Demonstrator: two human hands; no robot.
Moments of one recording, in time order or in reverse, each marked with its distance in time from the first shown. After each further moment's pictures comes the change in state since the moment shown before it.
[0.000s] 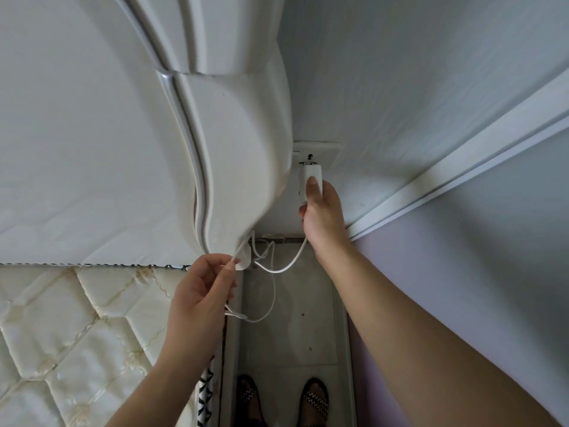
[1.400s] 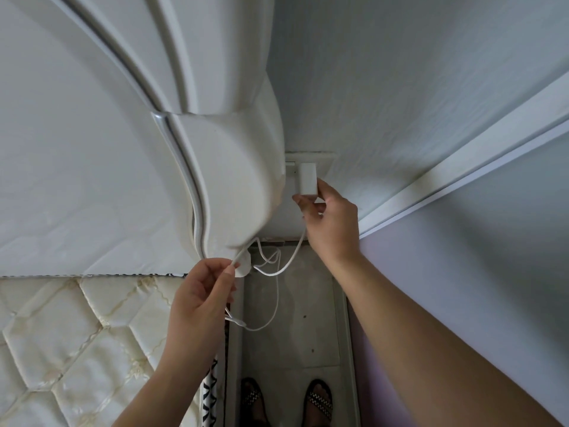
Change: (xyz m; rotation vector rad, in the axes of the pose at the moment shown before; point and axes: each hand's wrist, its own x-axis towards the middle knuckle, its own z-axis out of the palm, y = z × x) left_hand 0.006 0.009 0.002 0.035 0.011 0.002; right_hand -0.004 -0.010 -0.021 -0.413 0.037 -0.403
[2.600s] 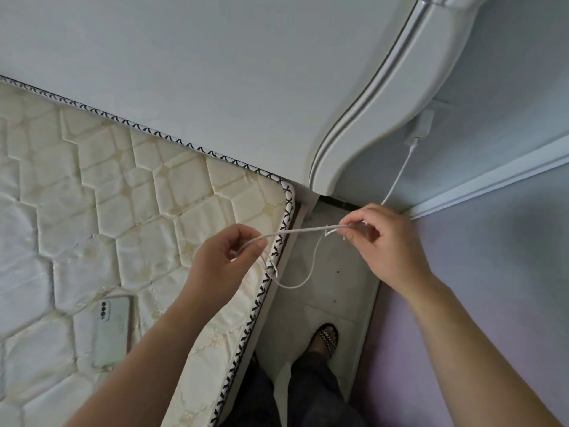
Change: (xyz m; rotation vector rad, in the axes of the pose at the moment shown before) left_hand -0.166 -0.020 -0.129 0.207 0.135 0.035; right_hand -0.176 -0.059 -0.040 -0.188 -0.519 -0.482
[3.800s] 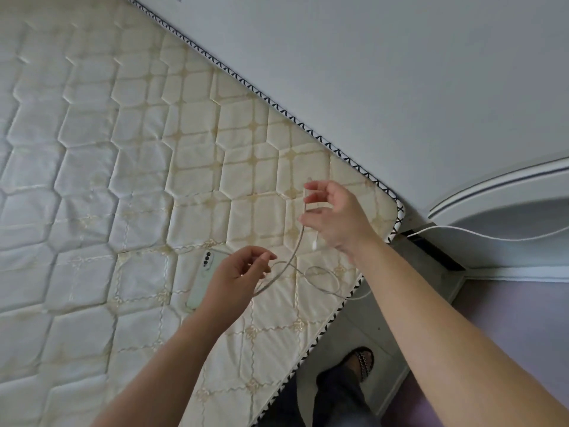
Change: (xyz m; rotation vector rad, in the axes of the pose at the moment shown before) left_hand -0.083 -0.113 -0.177 -0.251 0.216 -0.265; right_hand 0.053 -0.218 0.216 0.554 -0.461 0.394
